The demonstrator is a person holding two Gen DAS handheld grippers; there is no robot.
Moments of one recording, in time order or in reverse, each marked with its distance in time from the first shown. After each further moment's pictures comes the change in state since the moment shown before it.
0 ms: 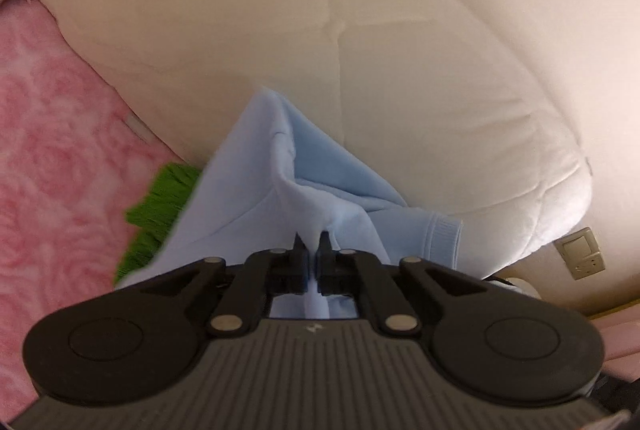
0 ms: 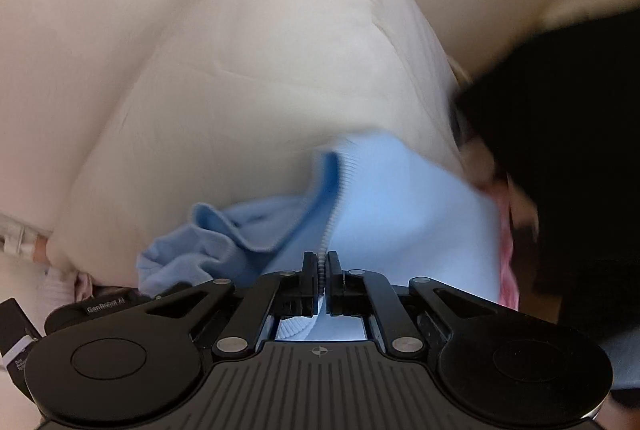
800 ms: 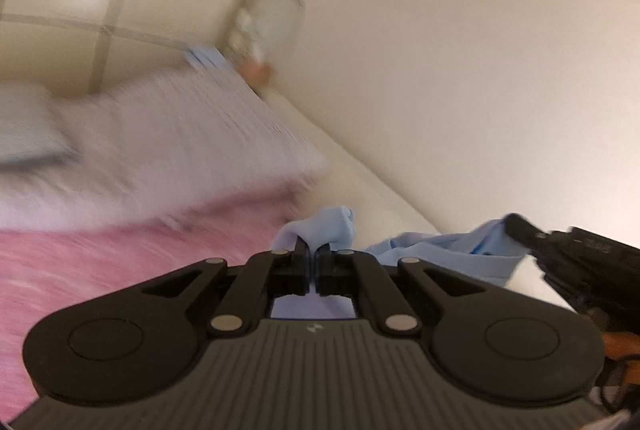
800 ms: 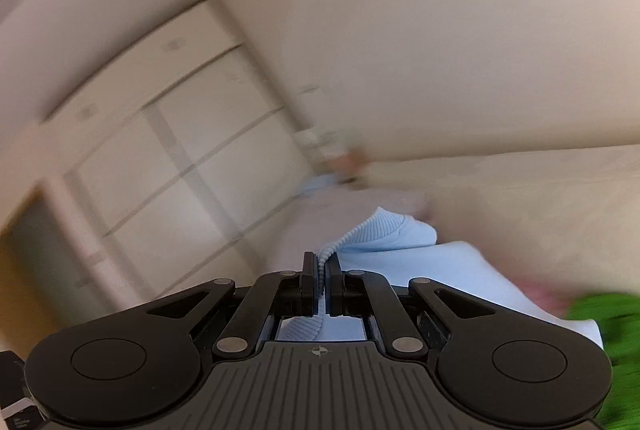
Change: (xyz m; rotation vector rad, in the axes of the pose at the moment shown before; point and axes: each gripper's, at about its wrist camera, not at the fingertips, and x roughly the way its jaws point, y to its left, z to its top) left arm -0.556 0.150 -0.270 -0.228 -0.813 0.308; right arm -0.217 0.289 -0.239 -0.668 0.019 0.832
